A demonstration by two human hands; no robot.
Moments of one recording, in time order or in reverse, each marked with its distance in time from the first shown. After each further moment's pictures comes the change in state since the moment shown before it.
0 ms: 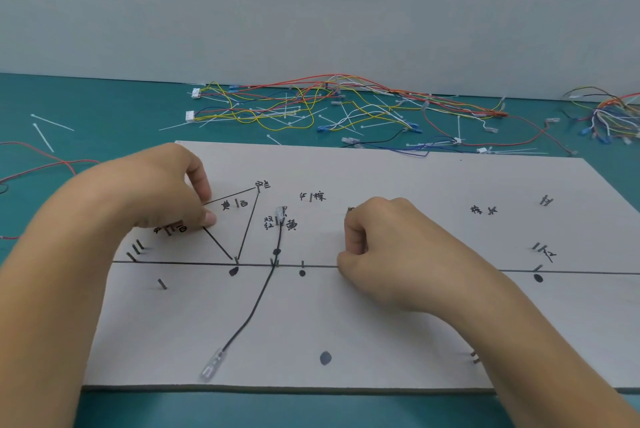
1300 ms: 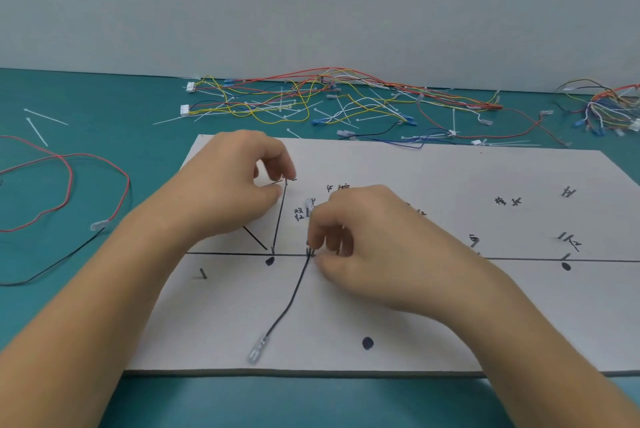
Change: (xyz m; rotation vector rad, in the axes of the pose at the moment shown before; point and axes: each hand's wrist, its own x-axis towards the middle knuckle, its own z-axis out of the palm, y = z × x) left_hand -0.015 0.044 0.039 -0.099 0.181 0.568; right_hand -0.006 -0.003 0.002 0.002 0.070 -0.337
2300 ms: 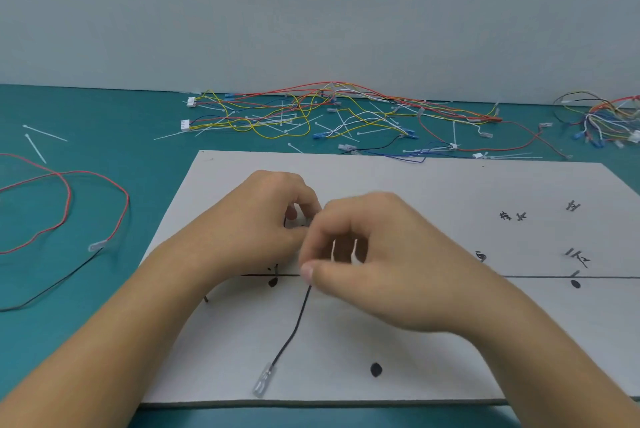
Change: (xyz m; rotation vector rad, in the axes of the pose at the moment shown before) left_hand -0.001 0.009 0.021 -0.111 -0.161 0.132; right_hand 0.000 -0.007 -0.011 0.366 0.002 -0.055
